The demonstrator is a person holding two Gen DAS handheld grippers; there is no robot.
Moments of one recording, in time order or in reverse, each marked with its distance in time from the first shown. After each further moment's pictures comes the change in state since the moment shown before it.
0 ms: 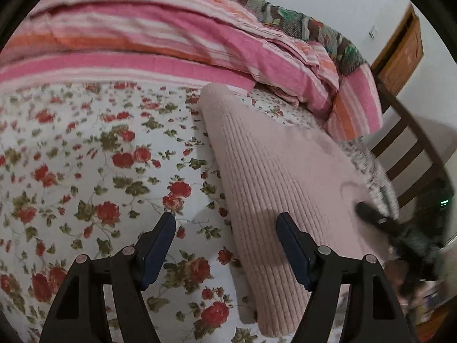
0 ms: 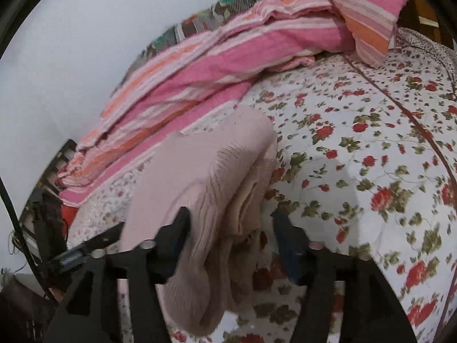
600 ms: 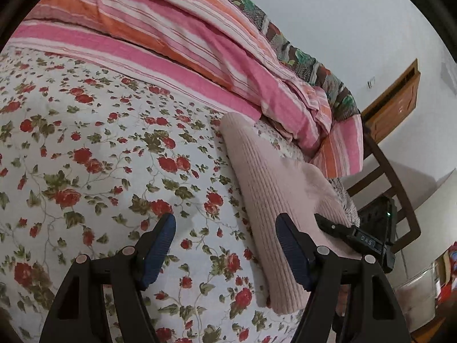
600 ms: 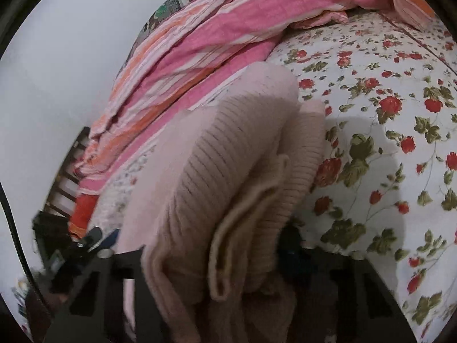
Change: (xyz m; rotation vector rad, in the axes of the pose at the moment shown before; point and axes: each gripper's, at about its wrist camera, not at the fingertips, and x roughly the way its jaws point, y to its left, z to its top) left arm -0.041 0.064 -0.009 -0.176 -0.103 -0.142; right arm 0.046 0.006 0.024 0.060 0.117 0.161
